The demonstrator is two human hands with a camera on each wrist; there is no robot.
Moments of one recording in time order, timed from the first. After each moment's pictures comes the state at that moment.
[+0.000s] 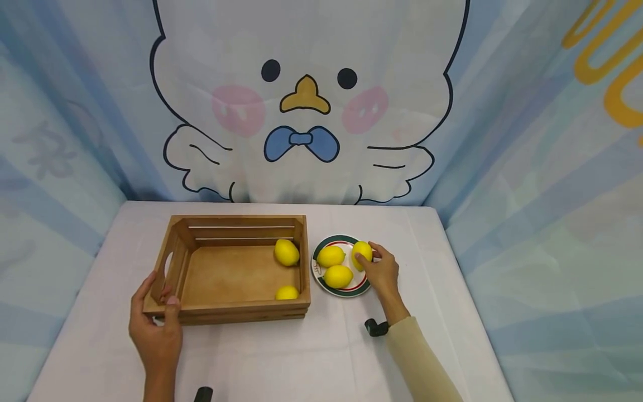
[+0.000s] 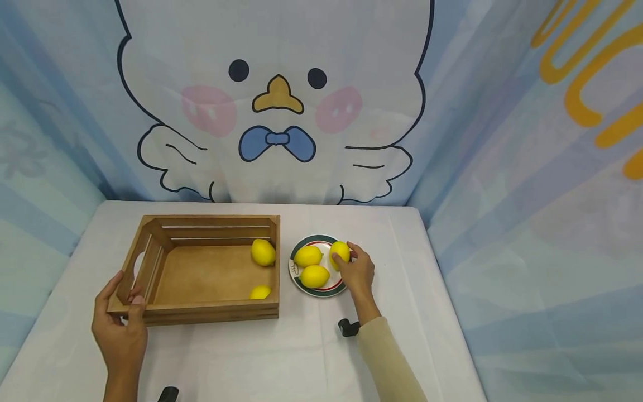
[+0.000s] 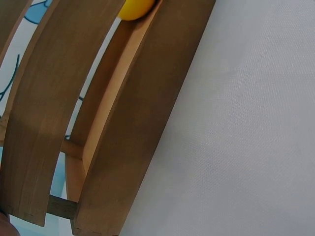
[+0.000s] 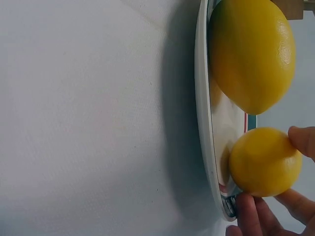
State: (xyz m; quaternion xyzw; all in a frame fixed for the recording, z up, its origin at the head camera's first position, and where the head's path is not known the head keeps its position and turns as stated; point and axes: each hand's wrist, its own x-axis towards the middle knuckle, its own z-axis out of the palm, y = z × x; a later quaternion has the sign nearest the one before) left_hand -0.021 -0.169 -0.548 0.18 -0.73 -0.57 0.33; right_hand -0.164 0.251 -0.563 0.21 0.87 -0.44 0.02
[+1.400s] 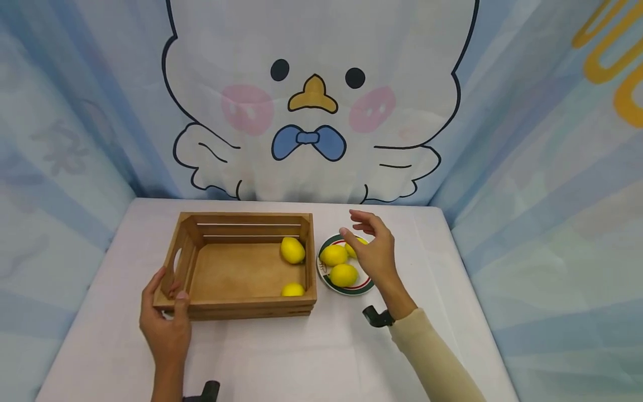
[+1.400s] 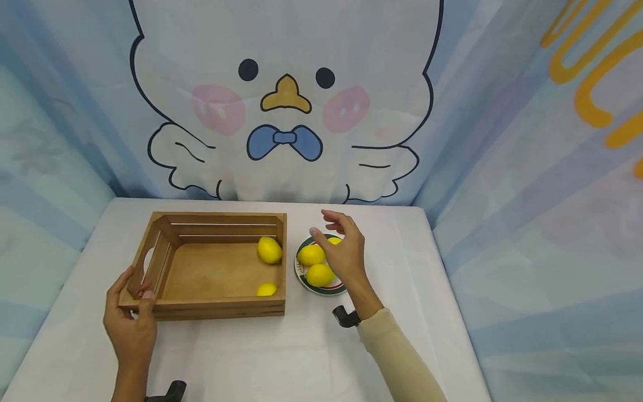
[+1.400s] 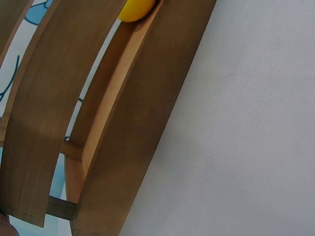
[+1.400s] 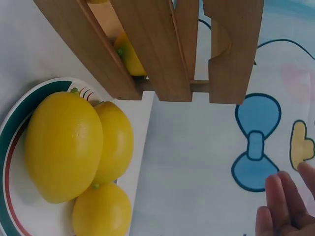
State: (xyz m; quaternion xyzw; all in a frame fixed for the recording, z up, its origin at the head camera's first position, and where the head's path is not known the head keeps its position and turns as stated) left_hand -0.021 -0.168 -0.544 0.18 -0.73 -0.57 0.33; right_hand -0.154 0.199 -0.469 -0.04 0.85 -0.52 -0.11
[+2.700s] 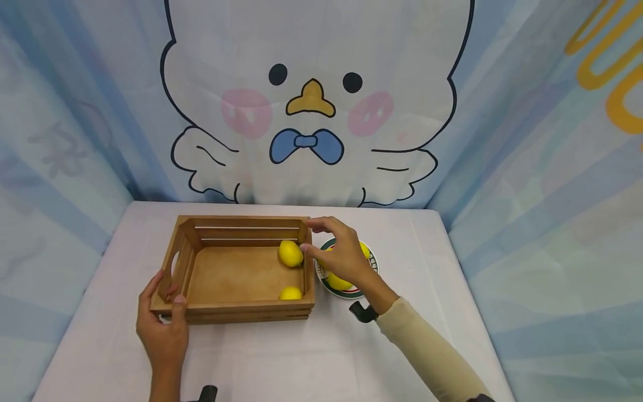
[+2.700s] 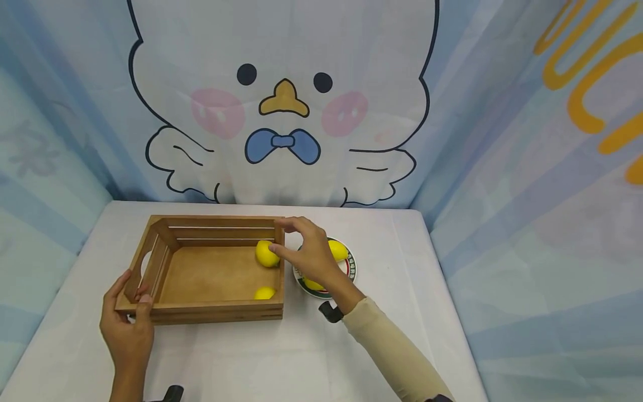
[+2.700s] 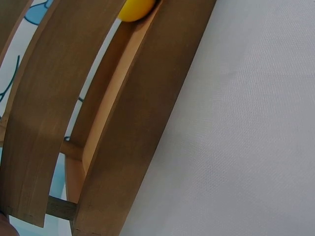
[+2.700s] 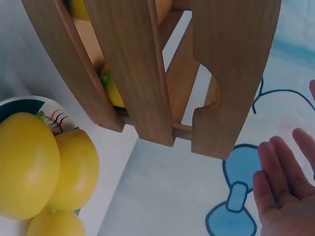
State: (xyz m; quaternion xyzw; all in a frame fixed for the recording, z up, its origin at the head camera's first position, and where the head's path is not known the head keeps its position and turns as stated) left_hand -0.021 -0.169 -0.547 0.17 -0.74 -0.56 0.34; right_hand -0.159 0.154 -0.452 -0.21 0.88 -0.43 -0.02
